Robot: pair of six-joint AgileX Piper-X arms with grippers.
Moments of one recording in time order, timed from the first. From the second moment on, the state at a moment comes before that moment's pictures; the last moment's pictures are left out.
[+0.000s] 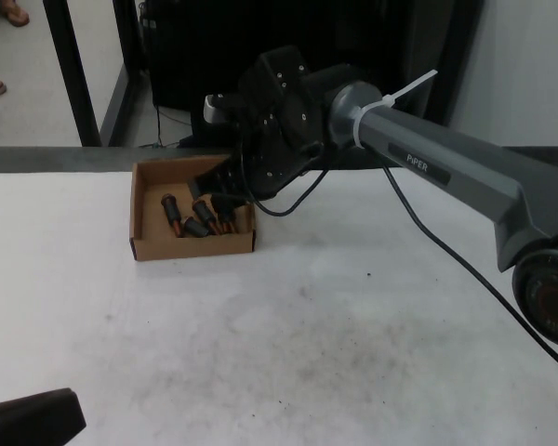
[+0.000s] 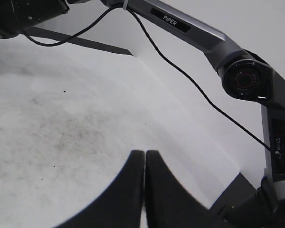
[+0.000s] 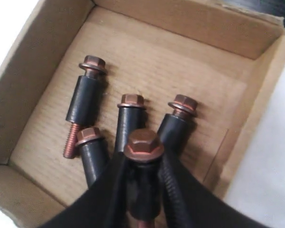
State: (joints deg) left arm -12.7 0.7 -12.3 27.0 40.4 -26.8; right arm 30.4 143.9 -129.8 46.0 -13.0 3.9
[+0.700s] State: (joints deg) left arm -12.7 0.7 -12.3 27.0 40.4 -26.8; right arm 30.6 144.1 -134.4 52.8 -11.8 3.1
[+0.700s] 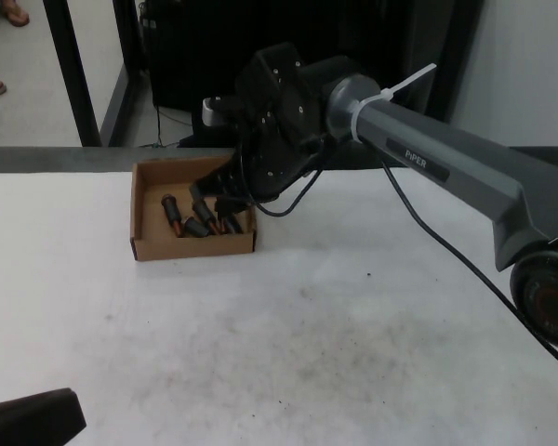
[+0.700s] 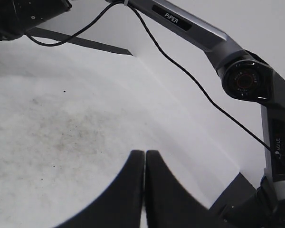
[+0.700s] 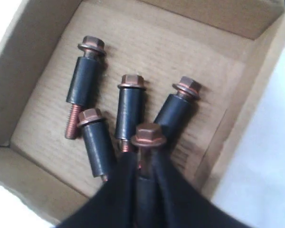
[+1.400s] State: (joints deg) left arm -12.7 0.7 -12.3 26.5 38.3 -26.8; right arm 30.3 125.1 -139.6 59.6 -6.4 0.0
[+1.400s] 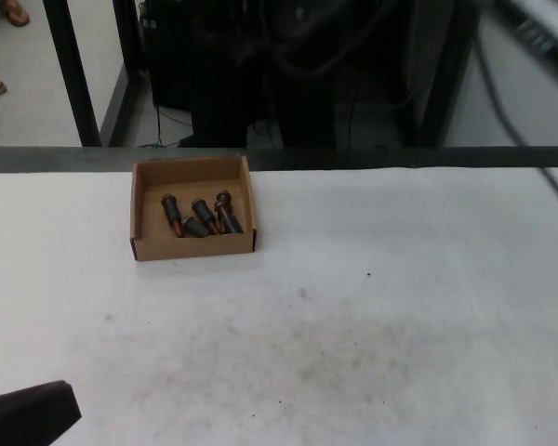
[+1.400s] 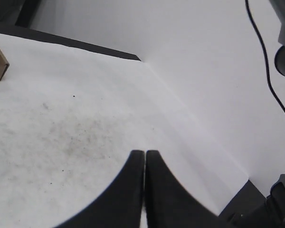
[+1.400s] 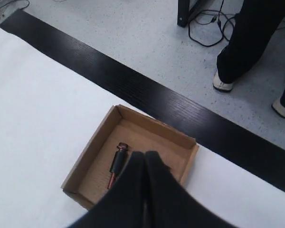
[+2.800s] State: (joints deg) left arm -12.7 0.7 -11.7 21.4 25.1 -16.2; right arm 29.9 9.7 -20.8 33.8 11.8 13.0
